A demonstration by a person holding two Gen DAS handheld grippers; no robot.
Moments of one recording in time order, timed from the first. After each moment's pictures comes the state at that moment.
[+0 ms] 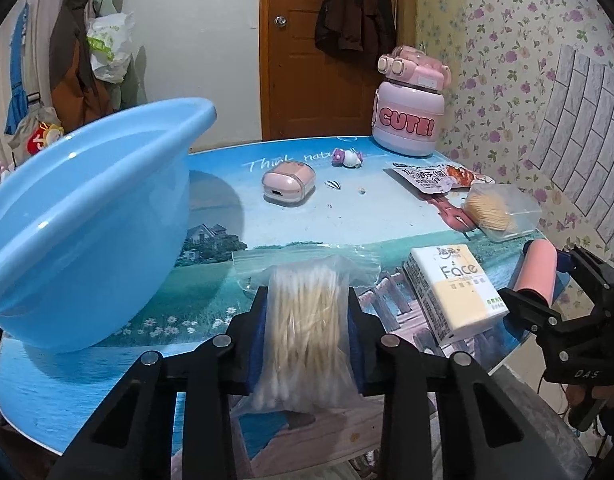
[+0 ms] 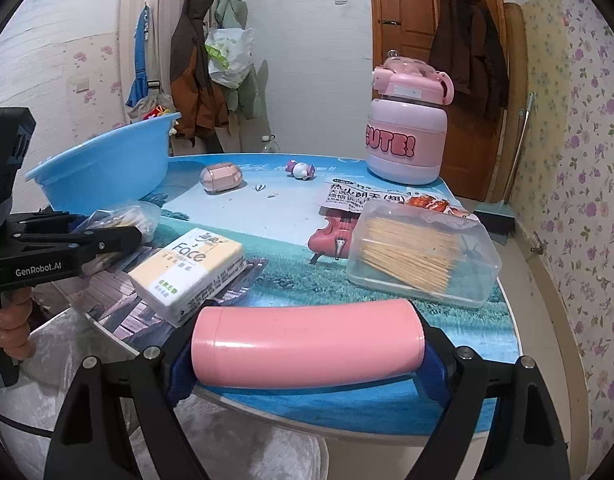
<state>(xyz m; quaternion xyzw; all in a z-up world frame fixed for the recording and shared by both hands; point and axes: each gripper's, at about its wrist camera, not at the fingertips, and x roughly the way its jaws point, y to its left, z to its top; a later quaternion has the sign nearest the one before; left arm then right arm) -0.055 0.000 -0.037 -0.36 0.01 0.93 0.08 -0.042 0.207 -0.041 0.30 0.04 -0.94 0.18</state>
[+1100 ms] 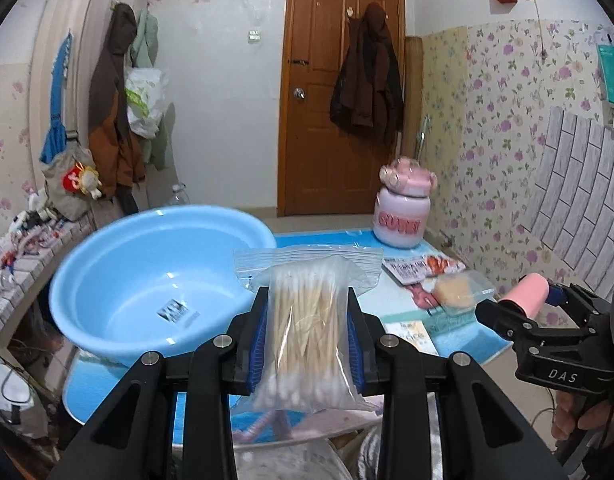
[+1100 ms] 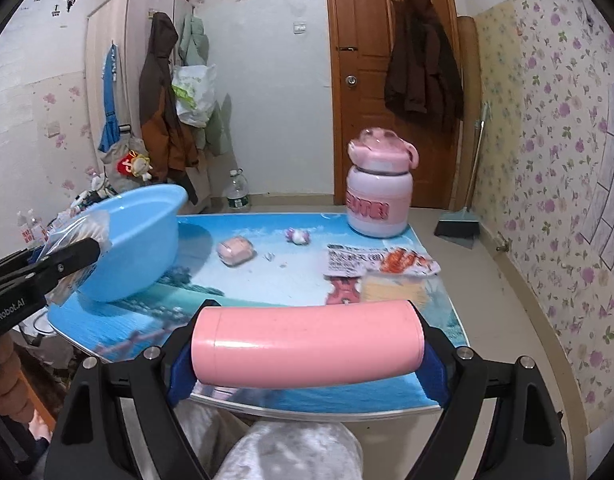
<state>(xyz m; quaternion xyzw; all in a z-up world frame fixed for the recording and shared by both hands) 0.016 -0.035 0.065 -0.24 -0.02 0.97 0.05 0.004 0.175 0.057 0.27 0.01 -0.96 0.11</state>
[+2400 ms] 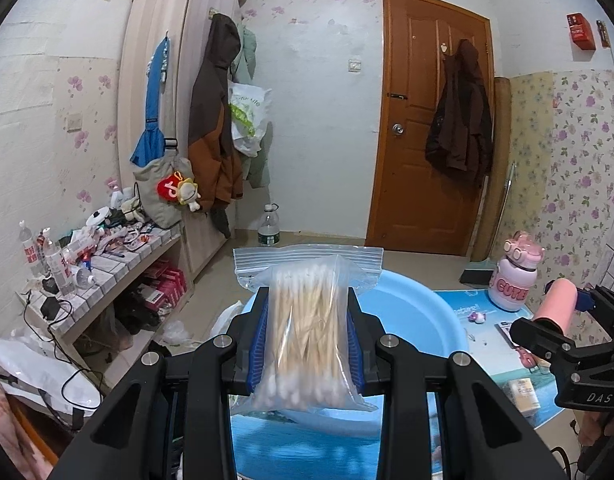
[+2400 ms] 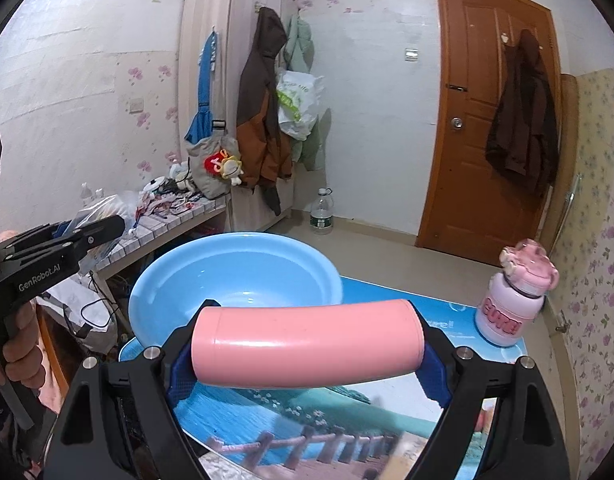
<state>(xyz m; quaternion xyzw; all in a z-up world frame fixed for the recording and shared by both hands) 0.015 -0.195 0.115 -0.21 -0.05 0.97 -0.09 -0.025 0.003 0.138 0.23 0.08 -0.93 0.26</state>
